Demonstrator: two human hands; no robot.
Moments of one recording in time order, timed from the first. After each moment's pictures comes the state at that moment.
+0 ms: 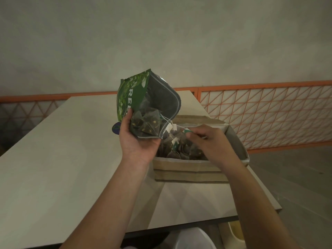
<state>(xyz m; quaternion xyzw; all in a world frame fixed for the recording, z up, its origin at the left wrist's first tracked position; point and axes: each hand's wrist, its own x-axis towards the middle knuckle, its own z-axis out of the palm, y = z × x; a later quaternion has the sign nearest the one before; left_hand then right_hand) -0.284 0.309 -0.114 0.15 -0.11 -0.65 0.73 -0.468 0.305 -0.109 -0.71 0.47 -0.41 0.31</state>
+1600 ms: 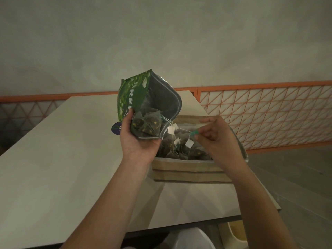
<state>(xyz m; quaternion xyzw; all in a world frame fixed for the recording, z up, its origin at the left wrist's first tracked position) -0.287 0.305 -0.118 0.15 -0.10 -0.65 0.74 -0.482 0.306 -0.118 -0.65 0.44 -0.52 0.34</state>
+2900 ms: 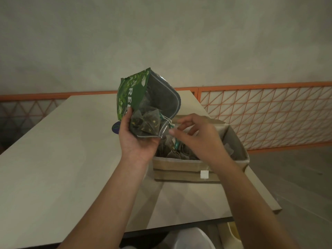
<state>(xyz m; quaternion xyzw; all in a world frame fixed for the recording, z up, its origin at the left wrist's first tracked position) -0.283 0.308 -0.112 0.15 -0.11 -0.66 0.73 -0.445 0.308 -0.099 -0.72 0.45 -0.44 0.27</state>
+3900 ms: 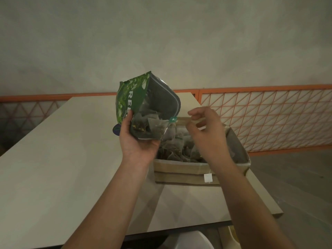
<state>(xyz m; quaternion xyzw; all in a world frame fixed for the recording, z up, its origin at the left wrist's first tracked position) -0.280 0.304 -0.118 0.15 -0.11 -0.64 0.74 -0.443 0.300 -0.095 -0.67 0.46 -0.54 0.21</state>
